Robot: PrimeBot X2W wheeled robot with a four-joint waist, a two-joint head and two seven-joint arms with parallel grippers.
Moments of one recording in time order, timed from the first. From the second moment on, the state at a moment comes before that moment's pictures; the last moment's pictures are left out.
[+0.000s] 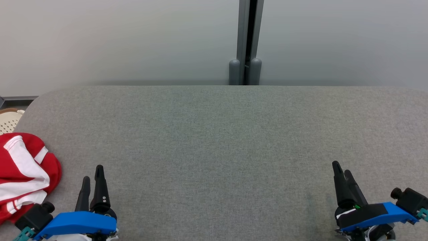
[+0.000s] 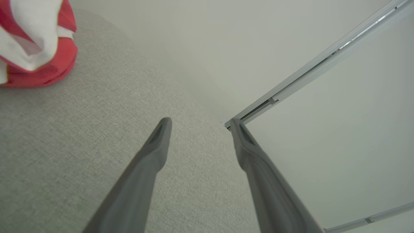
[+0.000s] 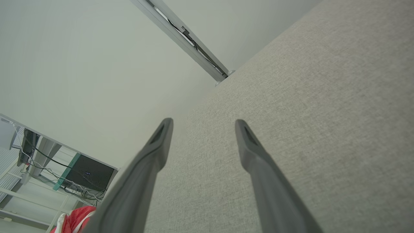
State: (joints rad) left arm -0.04 0.06 0.06 0.27 -0.88 -0.13 -0.07; right arm -0.08 -0.04 -0.03 0.30 0.84 0.13 -0.06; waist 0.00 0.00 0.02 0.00
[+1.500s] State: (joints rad) left arm 0.00 0.09 0.01 0.29 -0.32 -0.13 -0.19; right arm -0.08 -0.04 -0.01 0.38 0.28 0.13 -0.19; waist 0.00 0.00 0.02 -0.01
